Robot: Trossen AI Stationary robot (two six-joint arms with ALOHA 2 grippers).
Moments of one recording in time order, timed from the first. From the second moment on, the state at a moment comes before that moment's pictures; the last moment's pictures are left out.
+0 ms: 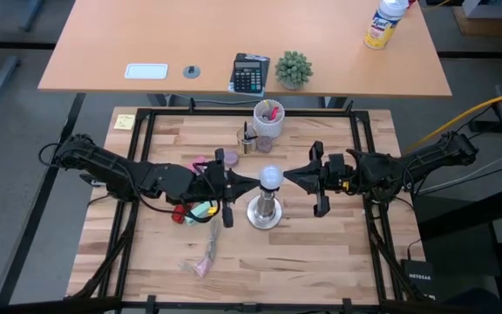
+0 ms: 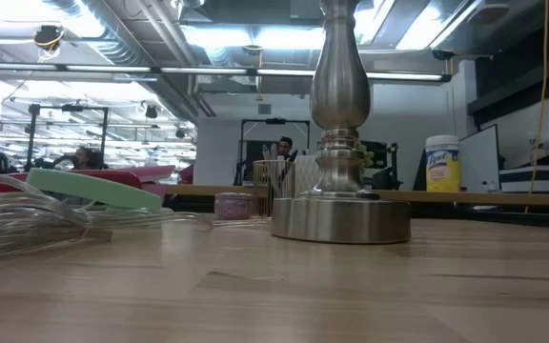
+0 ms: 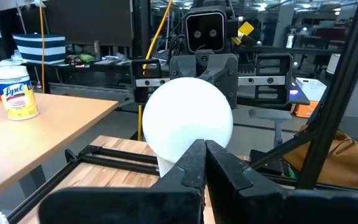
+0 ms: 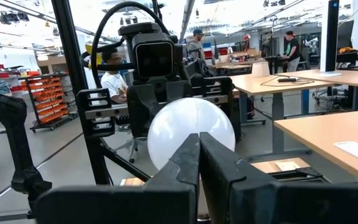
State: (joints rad) left arm -0.34 1.47 1.38 0.06 -0.56 -0.07; right arm 0.36 1.08 0.93 0.34 0.35 0.07
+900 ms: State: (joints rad) left arm -0.34 1.47 1.38 0.04 -0.56 -0.07; right arm 0.36 1.08 0.93 0.33 0.42 0.07
